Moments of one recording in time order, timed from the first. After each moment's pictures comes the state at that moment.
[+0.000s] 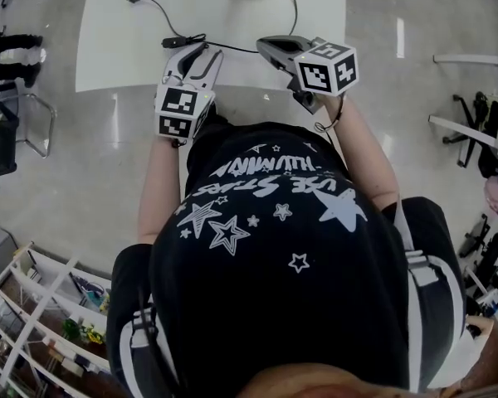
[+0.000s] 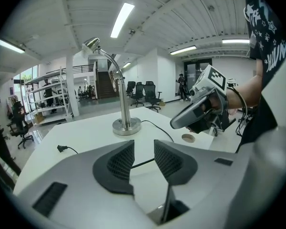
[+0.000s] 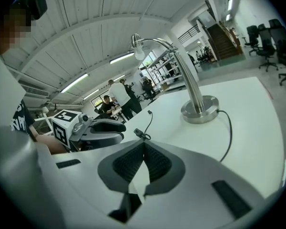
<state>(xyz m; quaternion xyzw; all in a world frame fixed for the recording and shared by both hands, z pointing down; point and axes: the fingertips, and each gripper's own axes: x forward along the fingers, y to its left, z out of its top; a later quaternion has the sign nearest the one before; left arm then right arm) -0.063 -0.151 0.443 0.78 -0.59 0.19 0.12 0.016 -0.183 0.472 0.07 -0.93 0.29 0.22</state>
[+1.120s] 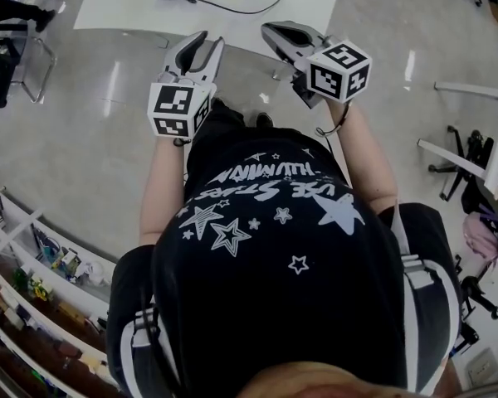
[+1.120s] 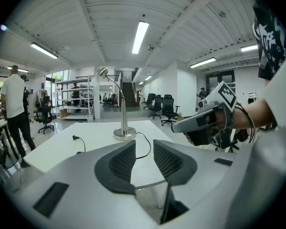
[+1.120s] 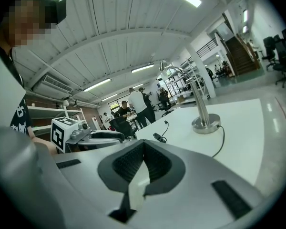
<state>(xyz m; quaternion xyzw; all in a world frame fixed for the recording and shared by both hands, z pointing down) 0.038 -0.072 0.391 0.70 -0.70 0.09 0.11 0.108 -0.129 0.413 0.00 -0.97 0.21 0.14</state>
